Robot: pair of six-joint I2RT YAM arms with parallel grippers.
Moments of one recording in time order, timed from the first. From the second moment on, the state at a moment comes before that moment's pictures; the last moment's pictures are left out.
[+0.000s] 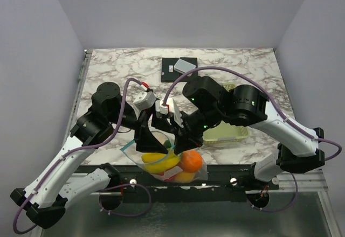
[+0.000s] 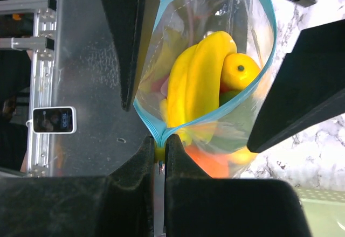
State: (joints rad) left arm -0.66 0.87 1.11 -0.38 1.23 -0.24; right arm 1.25 1.53 2.04 -1.29 -0.51 -0.08
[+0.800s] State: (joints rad) left arm -0.66 0.82 1.05 -0.37 1.18 -0.24; right arm 1.25 1.55 2.08 -1.29 -0.24 0.17
